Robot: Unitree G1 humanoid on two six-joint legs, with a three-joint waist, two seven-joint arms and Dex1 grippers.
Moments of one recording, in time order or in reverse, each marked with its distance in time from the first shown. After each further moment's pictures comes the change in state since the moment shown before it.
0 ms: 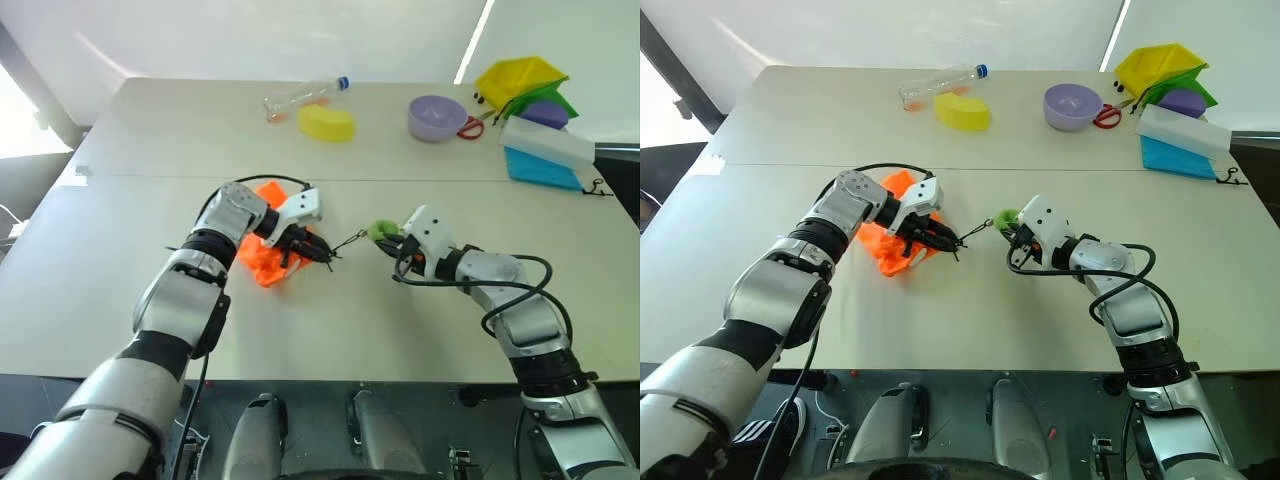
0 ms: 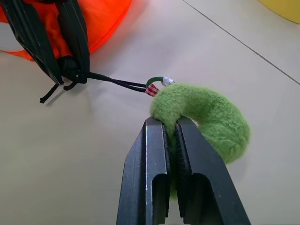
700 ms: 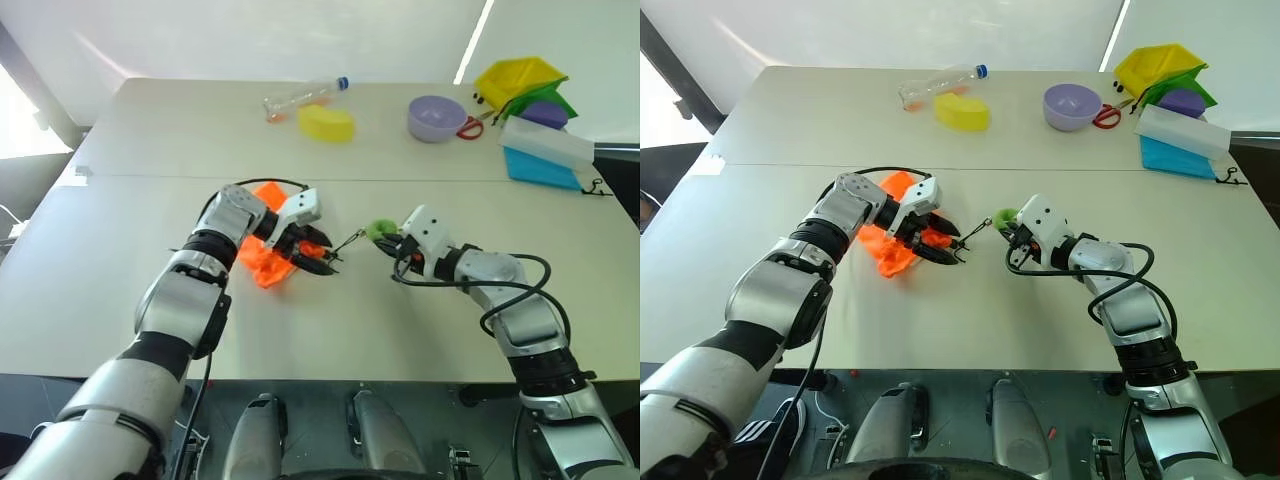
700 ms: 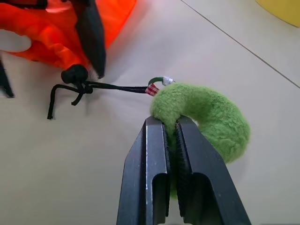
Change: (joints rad) left arm 0.002 -0.009 0.028 -0.006 -0.018 0.110 -0.014; right arm -0.004 0.007 0.001 0.007 -0.009 -0.011 0.007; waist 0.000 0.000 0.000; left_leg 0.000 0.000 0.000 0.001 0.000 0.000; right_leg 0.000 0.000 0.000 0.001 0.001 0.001
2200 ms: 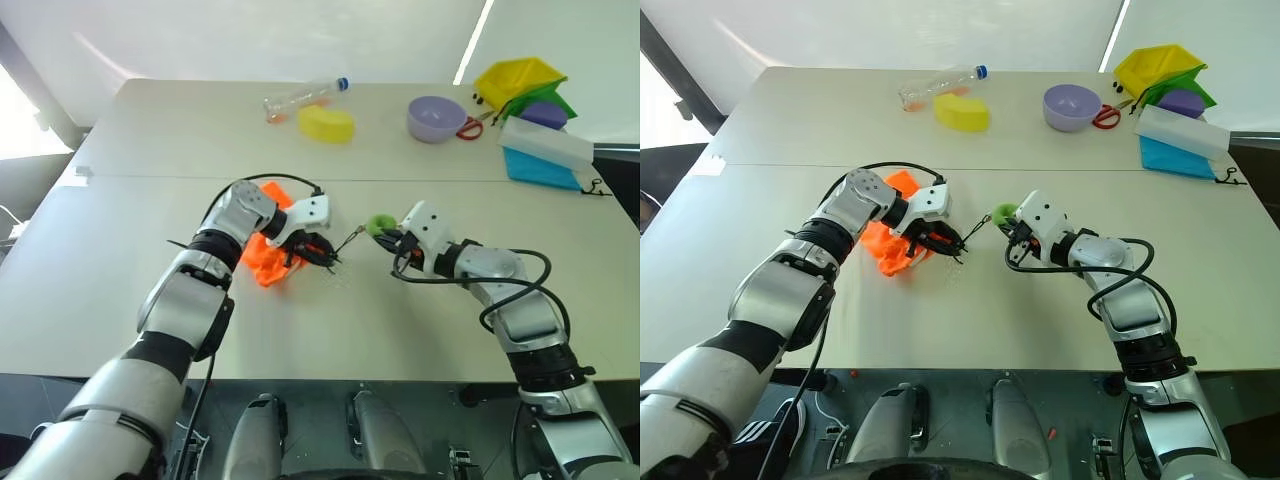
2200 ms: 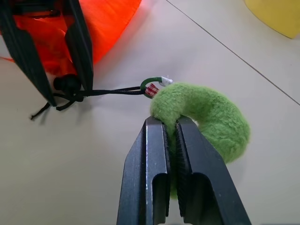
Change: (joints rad) left arm 0.007 -0.006 -0.071 -0.033 0.074 -0.176 0.050; right arm -0.022 0.000 0.000 0.013 -0.009 -0.015 0.006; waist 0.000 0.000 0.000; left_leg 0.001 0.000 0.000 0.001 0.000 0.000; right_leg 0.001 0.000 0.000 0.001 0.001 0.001
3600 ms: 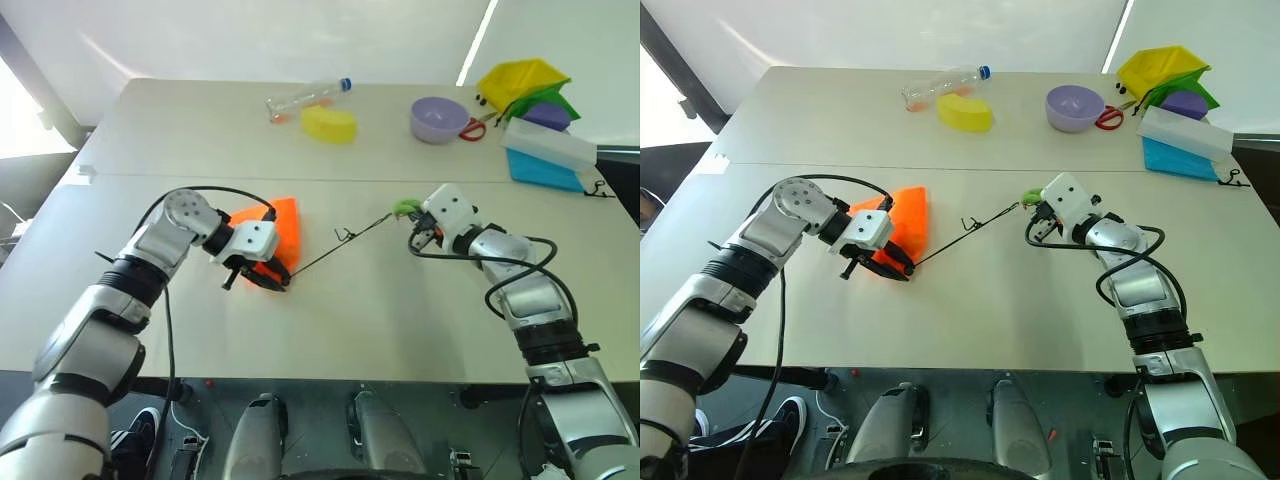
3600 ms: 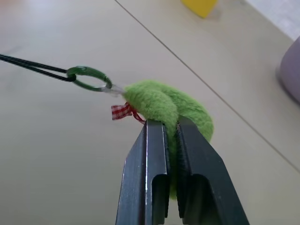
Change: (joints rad) left arm 0.291 0.388 -0.223 -0.588 -0.388 0.090 -0.196; right arm -0.094 -0.055 -0.045 0.277 -0.073 -0.131 -0.117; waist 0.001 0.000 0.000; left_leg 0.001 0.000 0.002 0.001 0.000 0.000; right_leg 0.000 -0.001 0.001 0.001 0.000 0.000
